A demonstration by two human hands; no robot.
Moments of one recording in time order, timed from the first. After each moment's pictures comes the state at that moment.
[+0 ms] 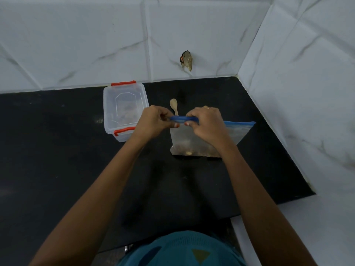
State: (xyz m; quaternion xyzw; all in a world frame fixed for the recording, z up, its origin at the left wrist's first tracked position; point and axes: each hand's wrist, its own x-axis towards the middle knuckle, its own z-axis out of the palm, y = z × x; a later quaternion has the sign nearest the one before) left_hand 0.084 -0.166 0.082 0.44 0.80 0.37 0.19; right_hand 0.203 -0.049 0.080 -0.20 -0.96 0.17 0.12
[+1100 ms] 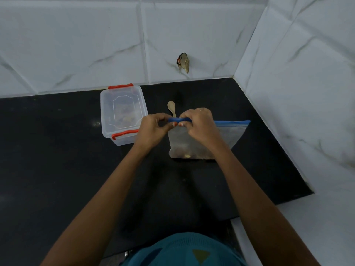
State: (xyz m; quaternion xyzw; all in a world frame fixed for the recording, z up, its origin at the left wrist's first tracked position) left_hand 0.091 -0.169 0.062 0.43 0.77 0.44 0.14; right_hand 0.191 -0.056 0.078 -0.21 -0.95 0.20 0.13
